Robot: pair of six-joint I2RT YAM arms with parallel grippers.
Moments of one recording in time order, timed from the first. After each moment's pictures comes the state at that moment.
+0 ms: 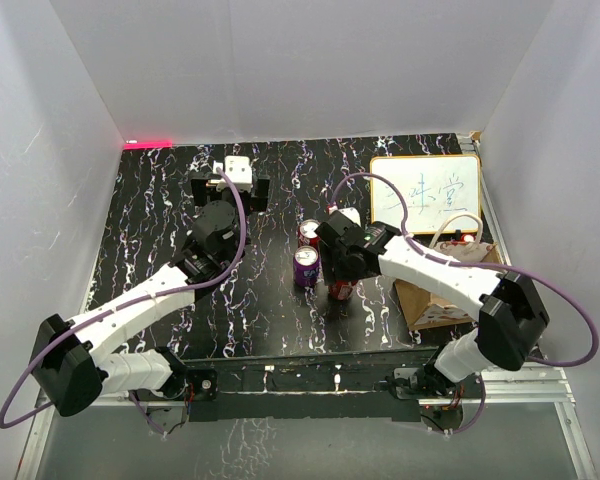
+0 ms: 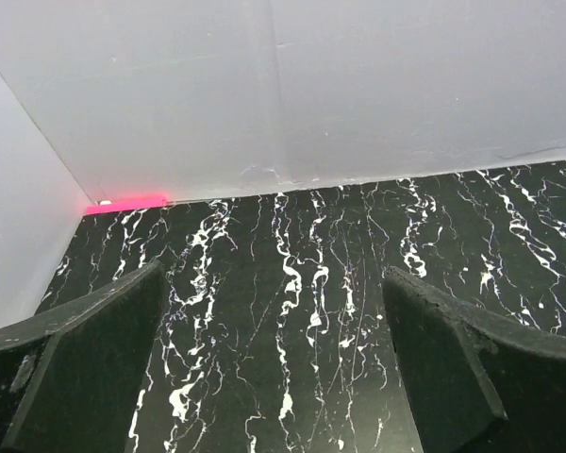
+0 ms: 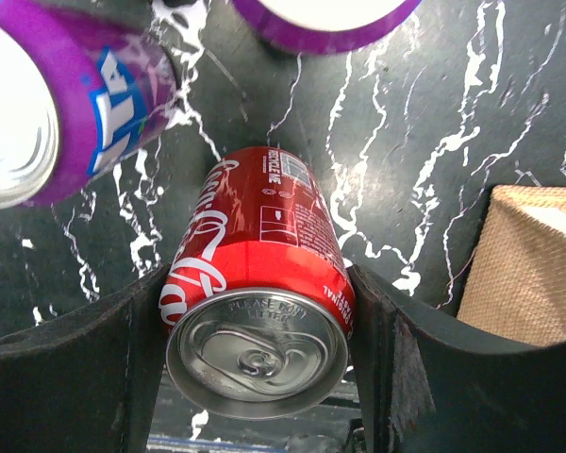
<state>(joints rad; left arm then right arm) -0.77 1.19 0.90 0.37 -0.81 0.21 0.80 1.46 1.13 -0.85 0.25 0.57</state>
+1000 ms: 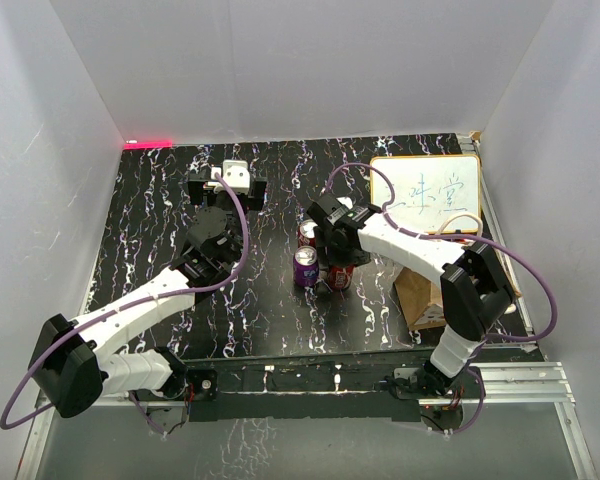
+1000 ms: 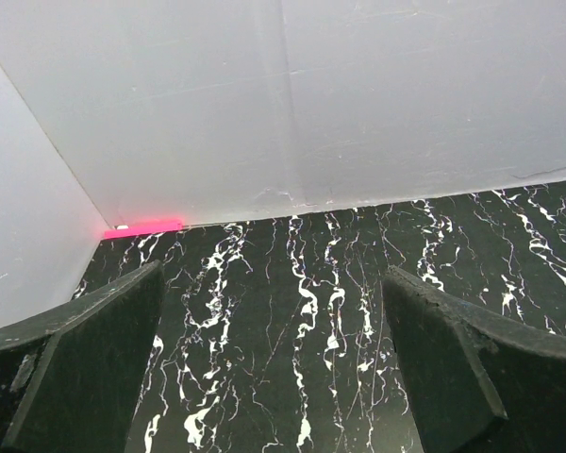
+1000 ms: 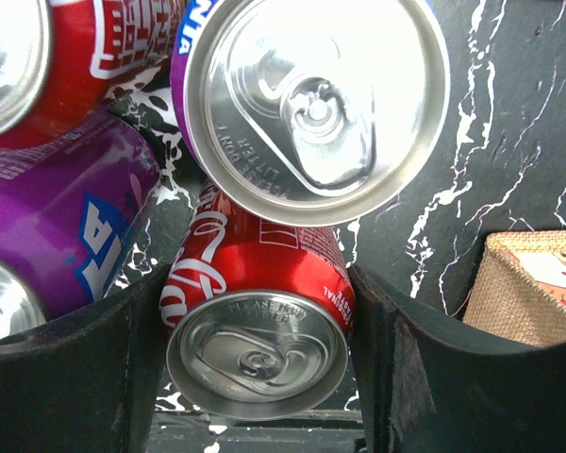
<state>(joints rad) -0.75 1.18 0.82 0.56 -0.78 0.33 0.72 1.69 1.30 -0.87 0.24 0.55</state>
